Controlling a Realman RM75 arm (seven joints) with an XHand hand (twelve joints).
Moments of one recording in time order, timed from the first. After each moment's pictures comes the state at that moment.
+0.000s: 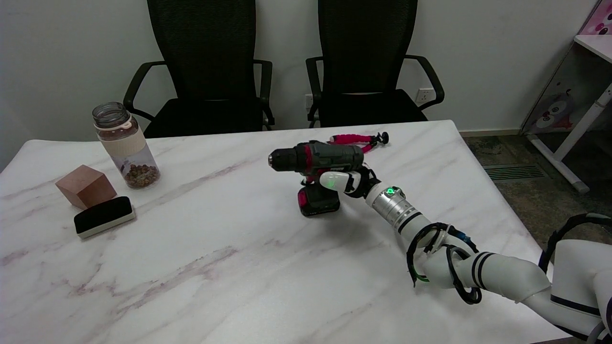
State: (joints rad) arm 0.49 -1.09 0.55 -0.60 -2.38 0.89 1.88
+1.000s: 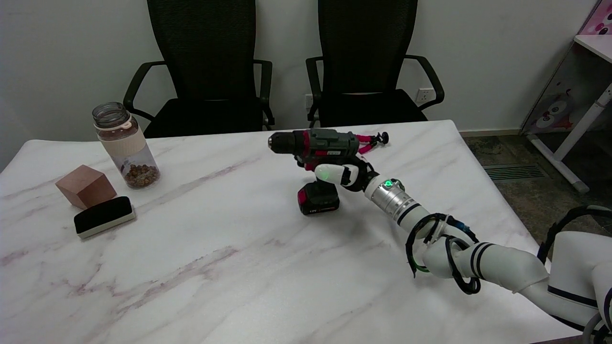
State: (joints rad) arm 0.53 -1.09 0.55 -0.59 -2.42 0.85 1.88
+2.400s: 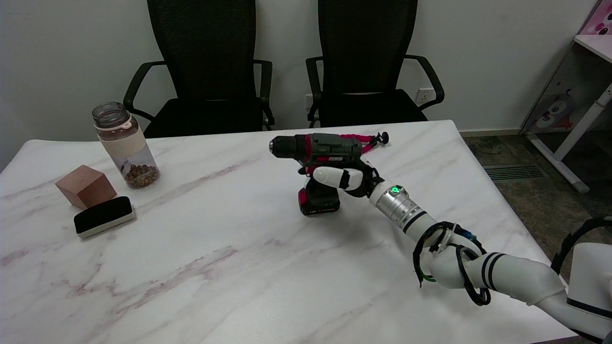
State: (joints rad) arm 0.45 -1.04 0.60 -0.70 -2.42 0.86 1.89
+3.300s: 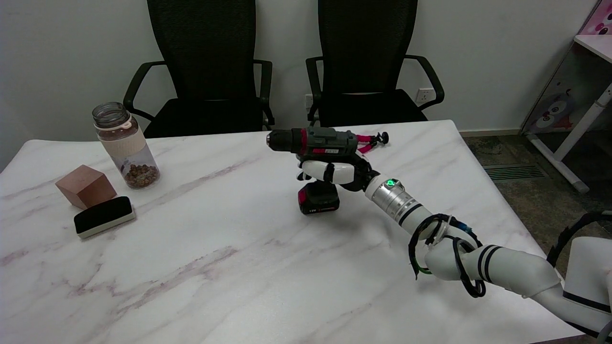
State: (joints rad) arm 0.48 -1.04 0.60 -0.72 -2.43 0.81 1.89
